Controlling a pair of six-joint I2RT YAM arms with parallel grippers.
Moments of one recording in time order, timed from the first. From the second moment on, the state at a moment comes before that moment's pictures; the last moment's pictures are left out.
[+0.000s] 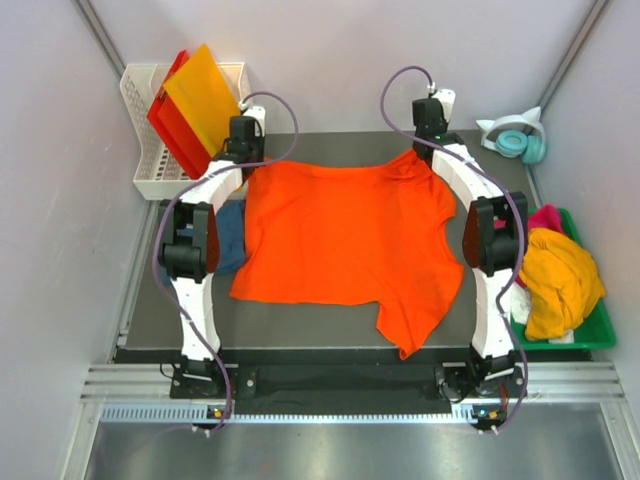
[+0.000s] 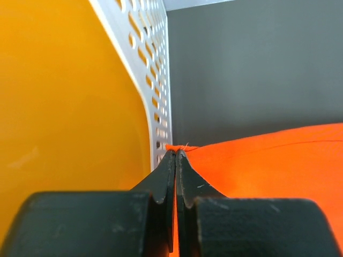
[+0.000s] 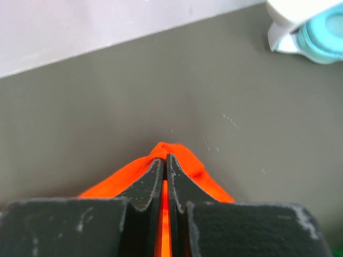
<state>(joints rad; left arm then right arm) -0.15 2.14 1.75 -0.13 -0.15 0.05 0.25 2.20 1.97 -0.33 0.51 0.26</state>
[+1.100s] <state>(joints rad) -0.15 1.80 1.30 -0.21 -0.15 0.02 0.28 1.75 1.27 -0.30 0.56 0.48</state>
